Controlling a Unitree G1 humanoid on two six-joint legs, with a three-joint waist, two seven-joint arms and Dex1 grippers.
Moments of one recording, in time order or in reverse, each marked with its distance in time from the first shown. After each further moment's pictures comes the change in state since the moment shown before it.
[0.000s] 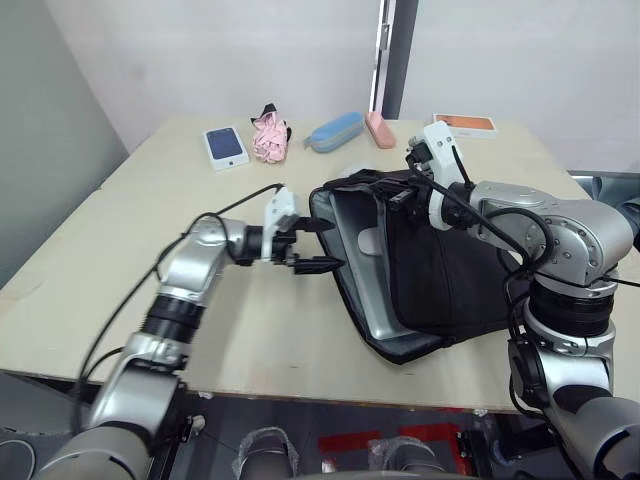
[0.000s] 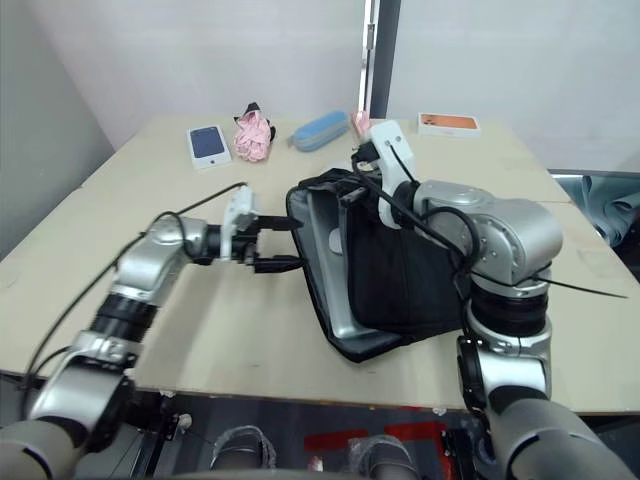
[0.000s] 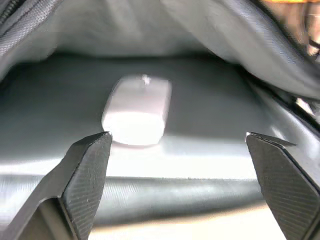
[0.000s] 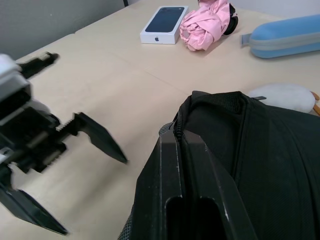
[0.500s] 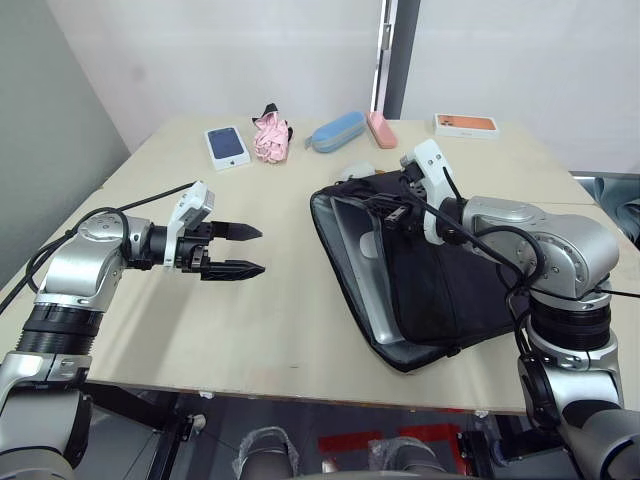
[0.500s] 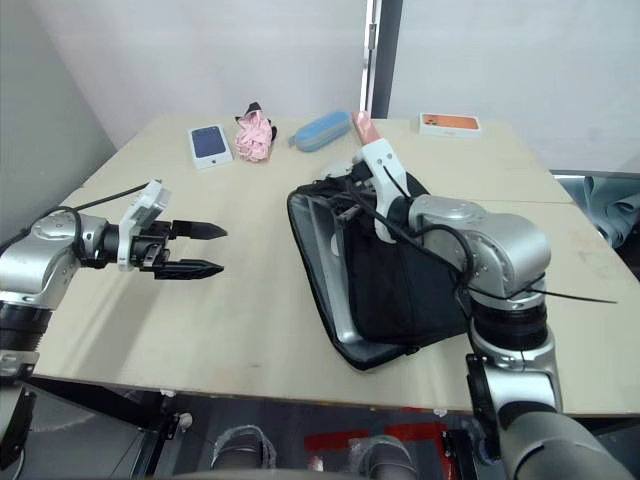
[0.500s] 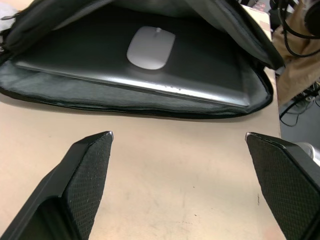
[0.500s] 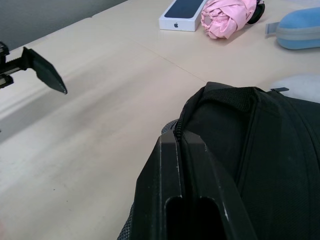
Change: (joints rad) left arm 0.079 0.277 0.156 0.001 -0.123 0.147 -0.109; right arm 0.088 -0.045 0.084 -0.010 0.011 -0.119 0.089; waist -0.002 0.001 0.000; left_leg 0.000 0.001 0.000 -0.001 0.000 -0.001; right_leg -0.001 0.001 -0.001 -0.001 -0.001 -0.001
